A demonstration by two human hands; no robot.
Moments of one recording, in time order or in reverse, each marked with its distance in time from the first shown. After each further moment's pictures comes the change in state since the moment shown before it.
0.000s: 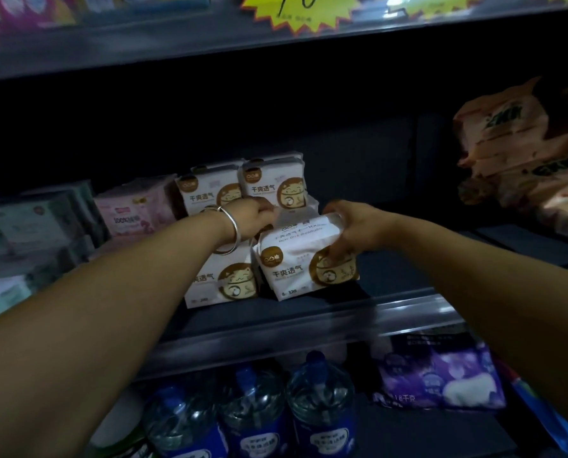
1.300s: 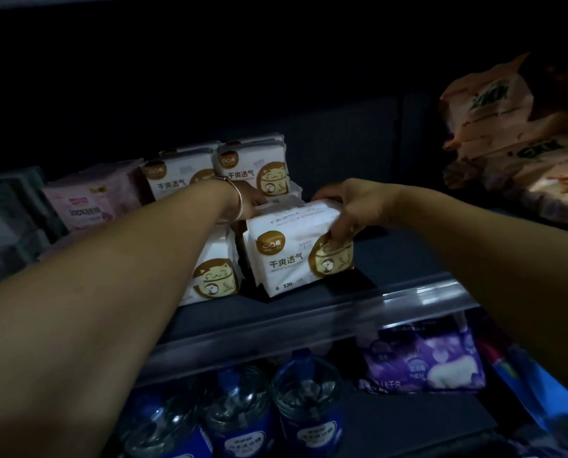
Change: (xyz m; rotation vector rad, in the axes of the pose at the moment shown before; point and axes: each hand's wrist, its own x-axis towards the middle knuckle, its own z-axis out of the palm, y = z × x) left_hand 0.055 0.004 0.006 0.248 -0.258 -0.091; right_hand 0.011 0.011 -0.022 0.126 -0.143 0.015
